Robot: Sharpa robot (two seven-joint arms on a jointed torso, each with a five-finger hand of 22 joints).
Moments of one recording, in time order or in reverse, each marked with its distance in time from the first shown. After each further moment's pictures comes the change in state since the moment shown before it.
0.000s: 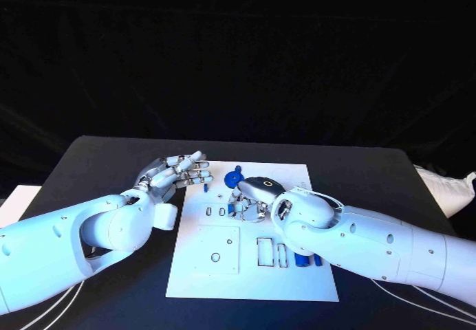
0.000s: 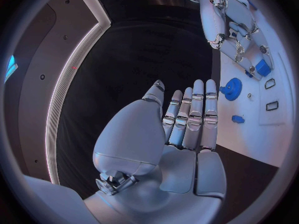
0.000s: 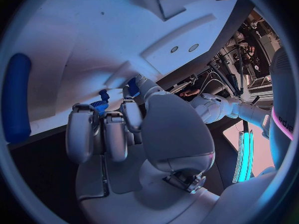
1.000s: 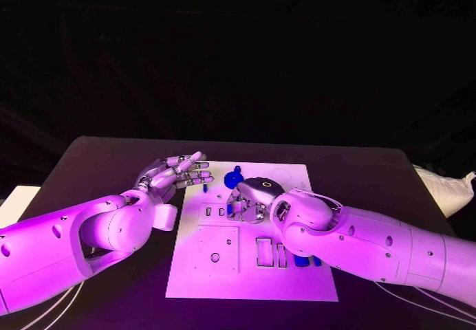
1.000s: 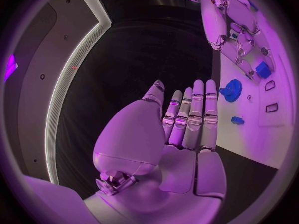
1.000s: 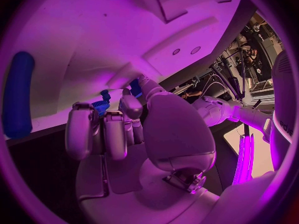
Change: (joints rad) left arm 0.000 0.001 0.000 0.001 0.001 0.006 -0.002; left_hand 0.000 0.000 -0.003 -0.003 0.000 0.000 0.000 0.000 0.000 0.000 0.000 0.000 0.000 0.000 0.000 0.000 0.001 0.000 0.000 0.000 -0.004 -0.001; right arm -0.001 0.001 -0.004 0.010 -0.034 0.001 -0.037; right_hand -0.067 -0.078 -0.045 0.026 -0.029 -0.084 0.025 -0.048 -0.026 -0.068 0.029 -0.156 -0.131 0.000 0.021 -0.023 0.000 0.000 -0.017 0.017 -0.012 -0.019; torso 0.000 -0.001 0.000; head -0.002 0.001
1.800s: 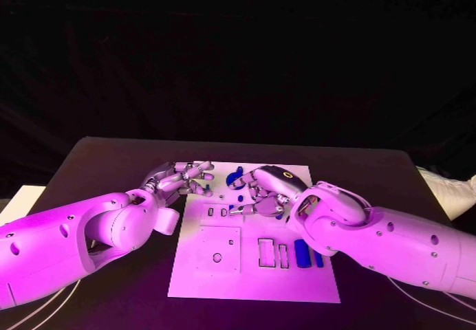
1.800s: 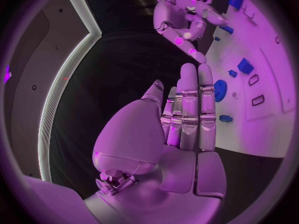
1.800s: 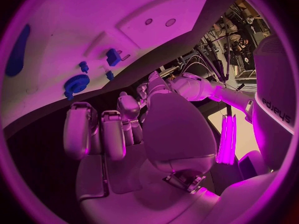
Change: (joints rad) left arm 0.001 0.000 0.000 -0.029 -0.142 0.036 -0.148; left_hand -0.016 -0.005 0.002 -0.009 0.000 0.101 -0.072 0.000 0.003 0.255 -0.103 0.061 0.036 0.371 -0.129 0.380 0.320 -0.001 0.336 -0.130 0.204 0.093; right arm 0.013 -0.151 0.041 0.139 0.159 -0.144 0.236; right_hand 0.044 -0.022 -0.233 0.161 0.004 -0.092 0.030 0.001 -0.022 -0.016 0.028 0.035 0.017 0.002 0.023 0.000 0.000 0.000 -0.003 0.021 -0.008 -0.005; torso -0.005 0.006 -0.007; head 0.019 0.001
